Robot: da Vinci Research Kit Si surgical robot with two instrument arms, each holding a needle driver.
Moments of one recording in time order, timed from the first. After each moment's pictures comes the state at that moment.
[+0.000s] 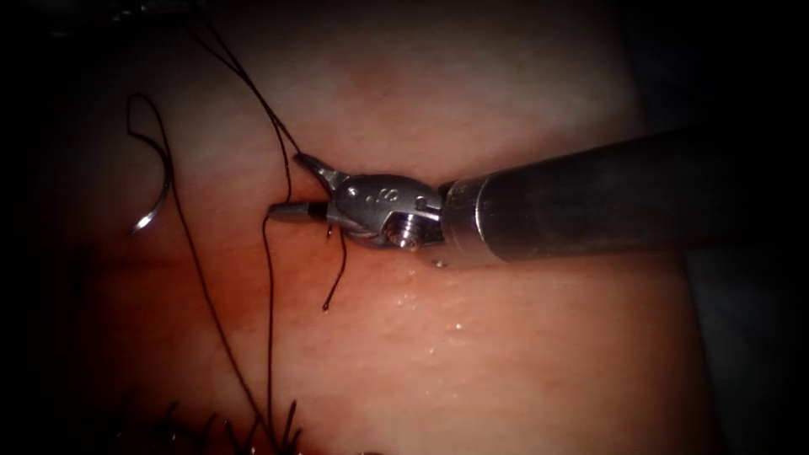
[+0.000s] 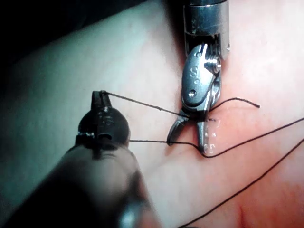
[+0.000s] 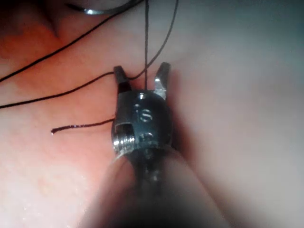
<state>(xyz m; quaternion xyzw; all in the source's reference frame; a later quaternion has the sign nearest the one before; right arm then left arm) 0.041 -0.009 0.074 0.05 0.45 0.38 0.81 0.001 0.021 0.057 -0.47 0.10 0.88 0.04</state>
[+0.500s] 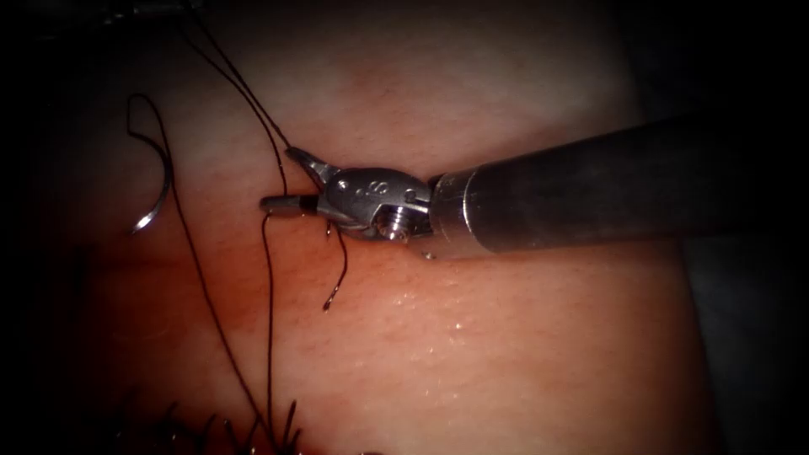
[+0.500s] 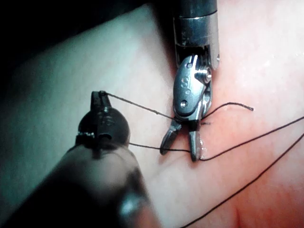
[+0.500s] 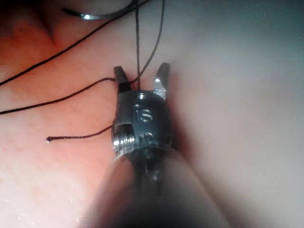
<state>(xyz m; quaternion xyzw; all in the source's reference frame) 0.041 -0.008 0.075 0.05 0.45 0.38 0.81 0.001 0.020 0.055 -0.47 0.11 0.88 0.04</state>
